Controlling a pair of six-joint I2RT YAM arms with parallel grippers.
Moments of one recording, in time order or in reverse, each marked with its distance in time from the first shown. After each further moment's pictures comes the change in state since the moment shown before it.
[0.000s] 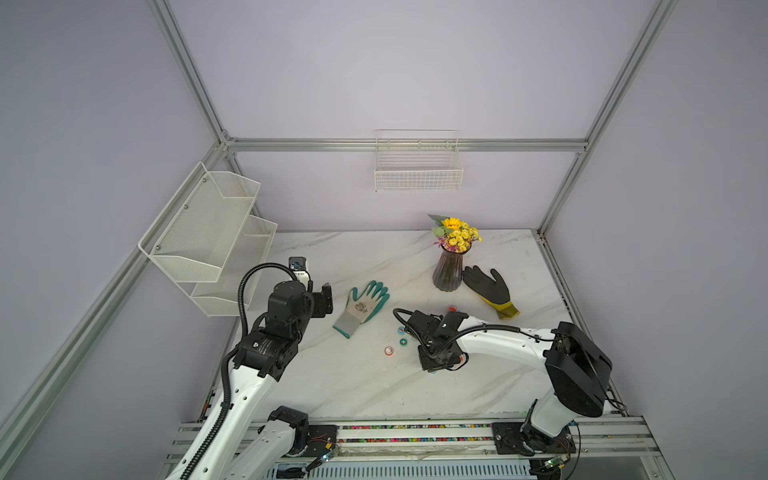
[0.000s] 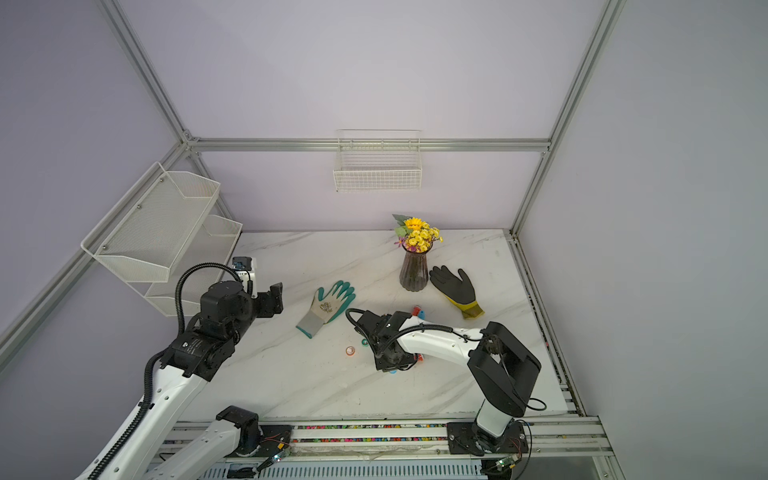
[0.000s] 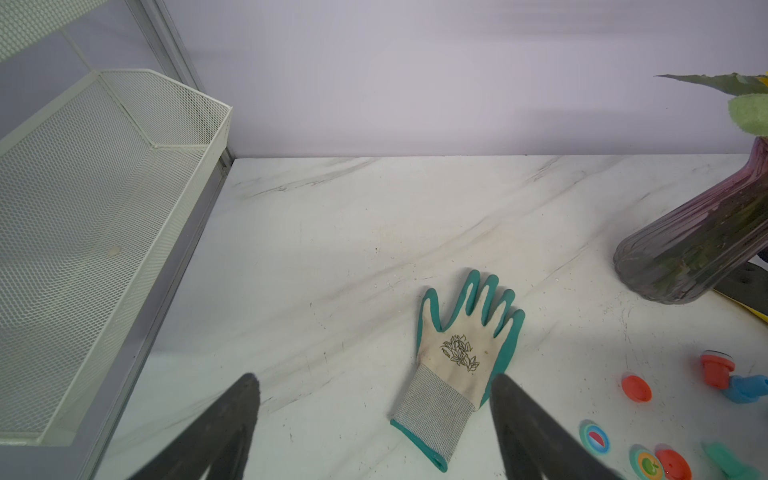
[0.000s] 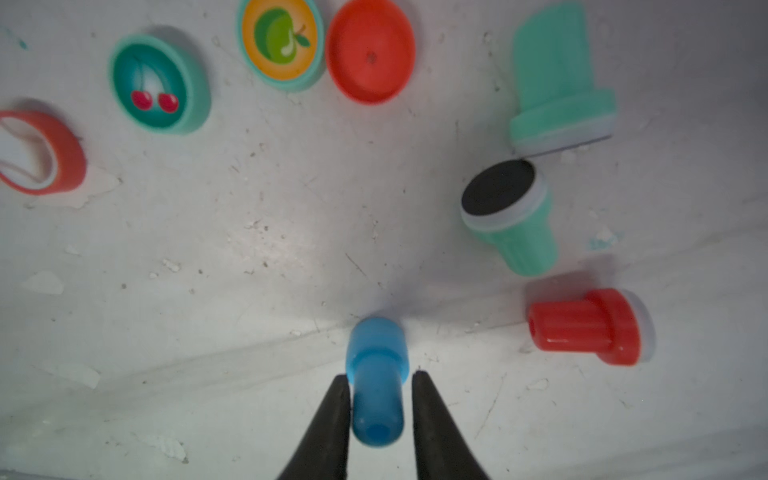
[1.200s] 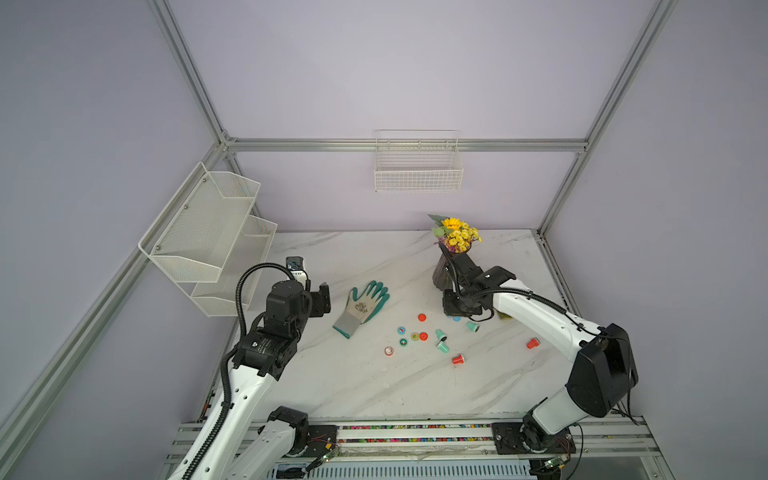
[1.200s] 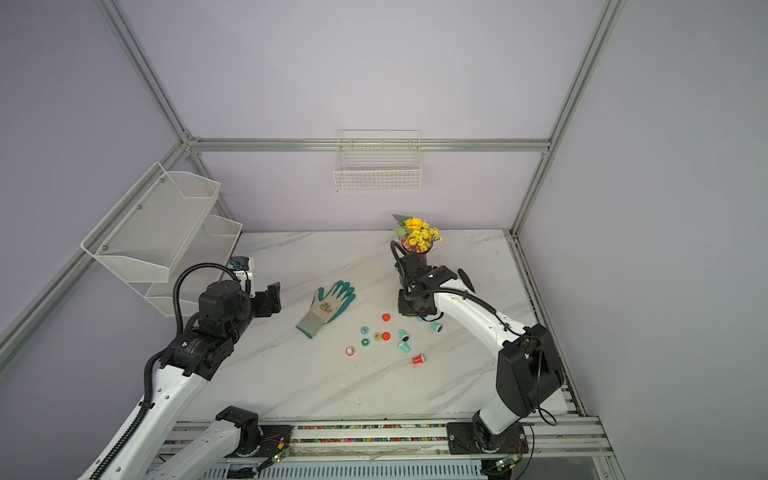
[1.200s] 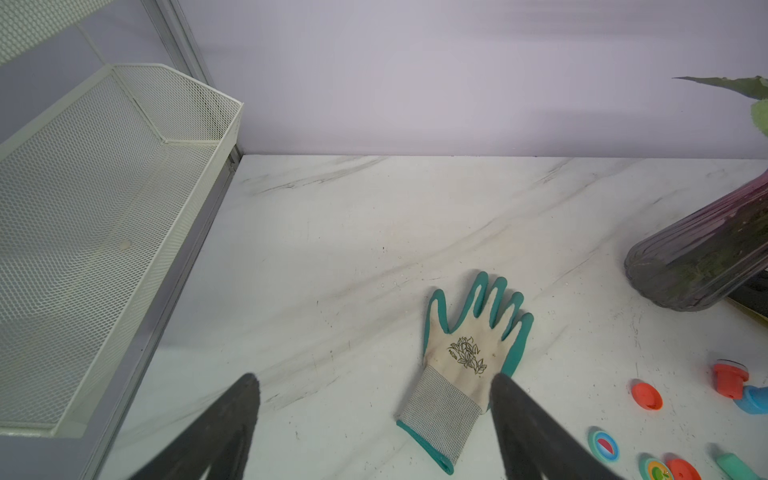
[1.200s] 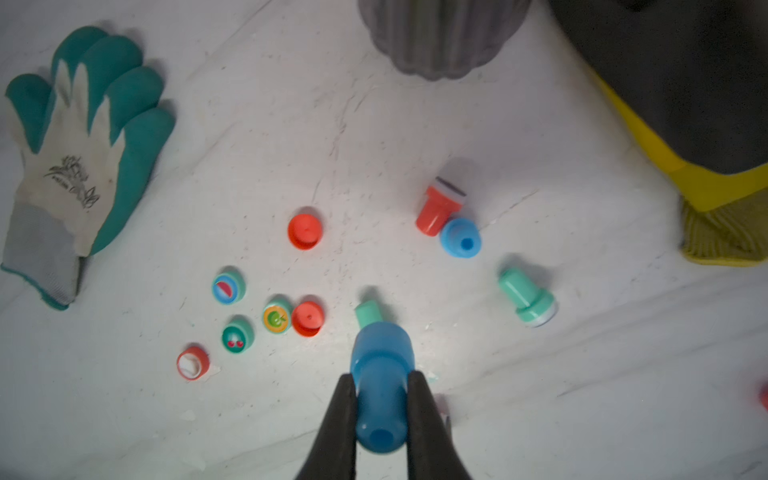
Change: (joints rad) left arm 0.025 0.004 0.000 -0.001 0.003 -0.003; right arm -0.457 -0.087 0.228 -0.053 -0.008 -0.249
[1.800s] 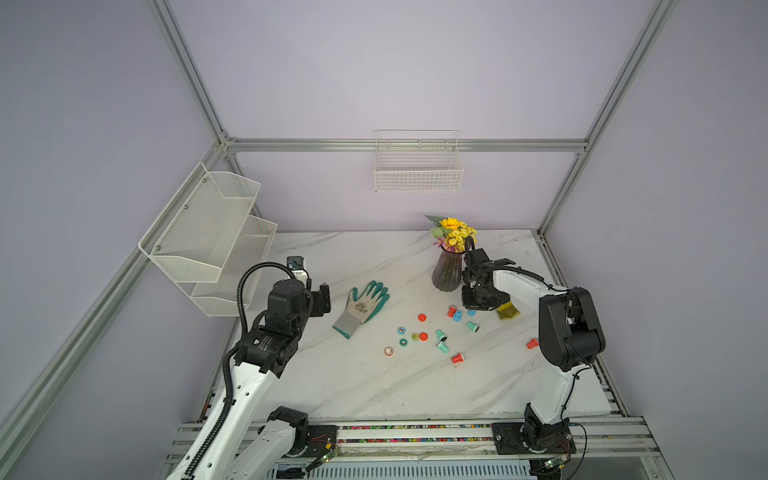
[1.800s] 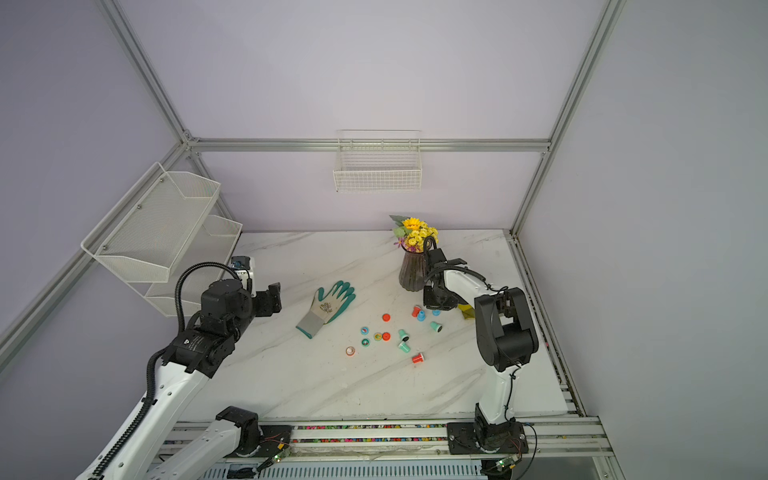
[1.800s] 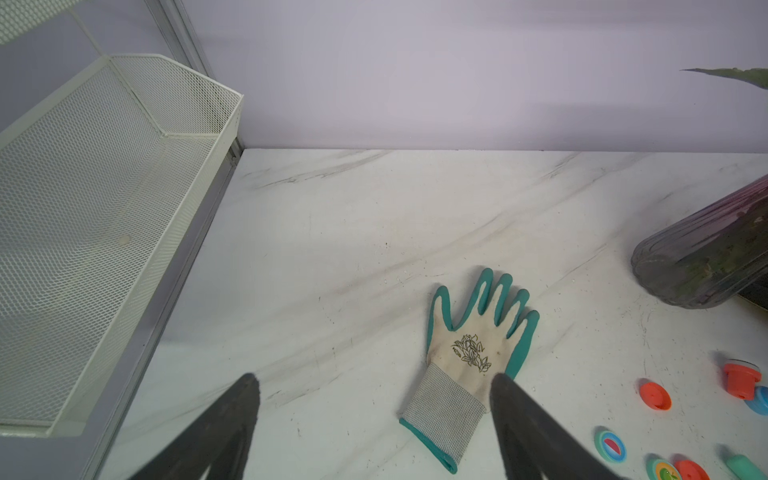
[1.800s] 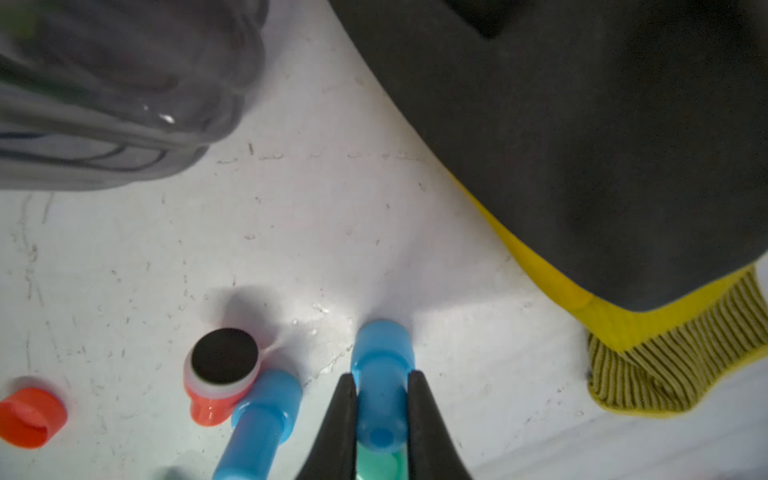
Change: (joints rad) left arm 0.008 0.019 0.000 0.000 0.000 0.000; right arm -0.232 0.300 0.029 0.104 0.005 -0.201
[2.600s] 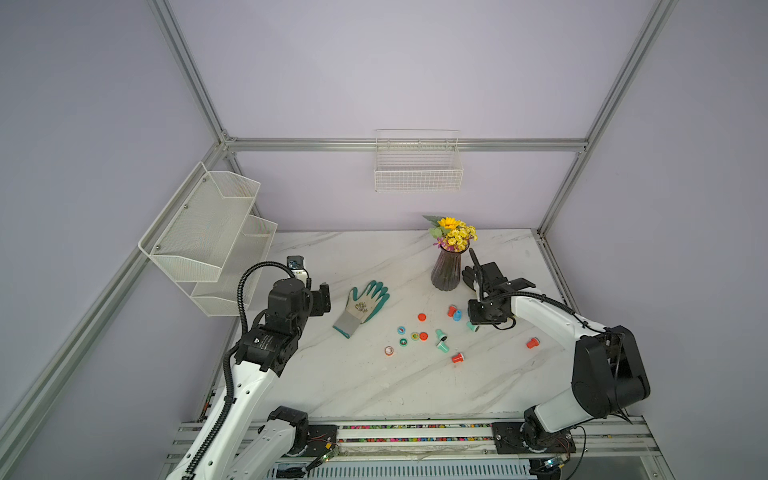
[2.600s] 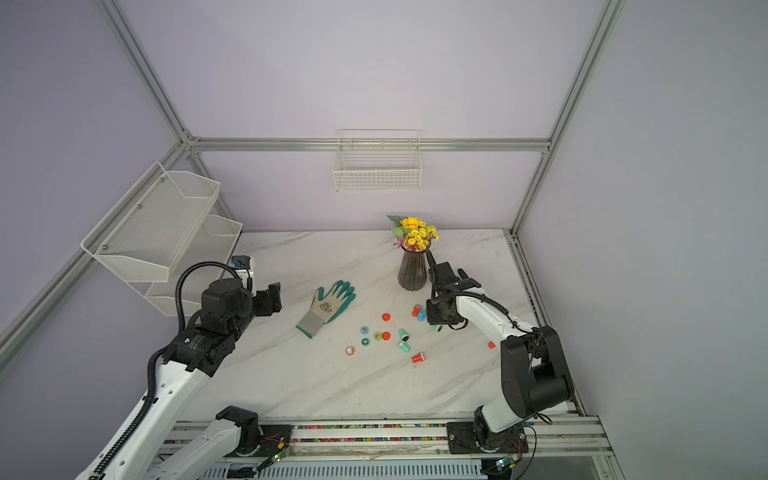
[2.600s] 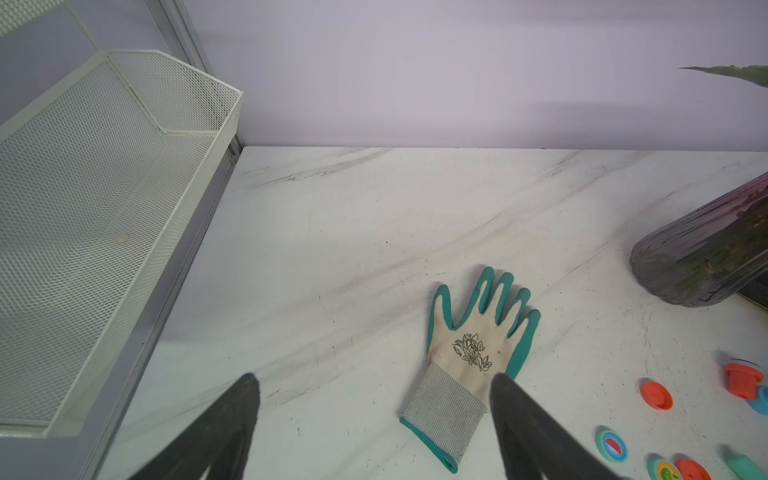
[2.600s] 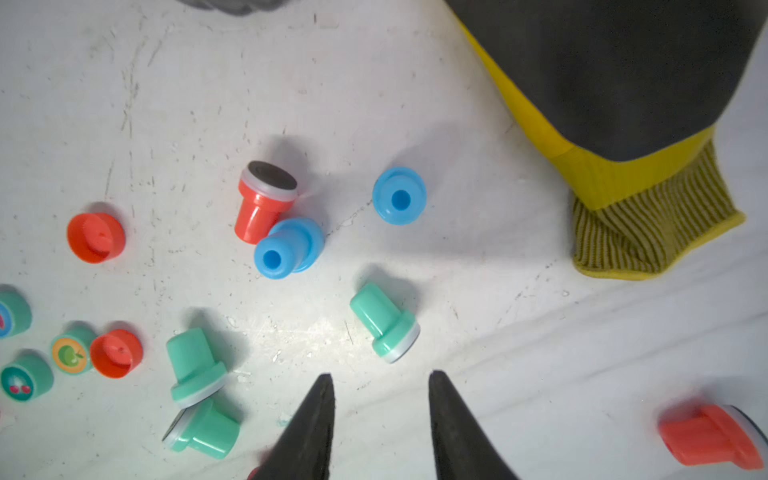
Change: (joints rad) left arm 0.005 0.002 0.000 0.000 0.006 -0.001; right arm 0.053 -0.332 -0.297 0.071 -0.029 -0.050
